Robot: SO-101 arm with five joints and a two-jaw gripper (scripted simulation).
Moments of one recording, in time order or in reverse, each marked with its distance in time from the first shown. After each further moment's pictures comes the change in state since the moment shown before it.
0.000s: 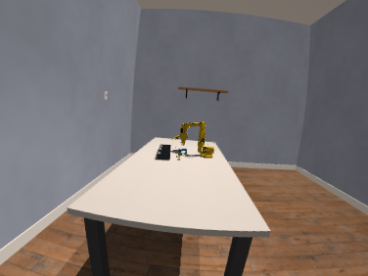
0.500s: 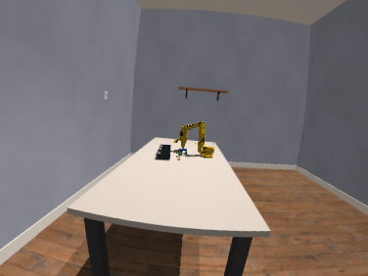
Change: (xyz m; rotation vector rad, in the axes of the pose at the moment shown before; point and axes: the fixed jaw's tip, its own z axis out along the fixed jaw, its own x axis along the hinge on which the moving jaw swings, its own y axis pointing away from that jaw) arm 0.000 0.000 0.027 -0.001 0.000 0.000
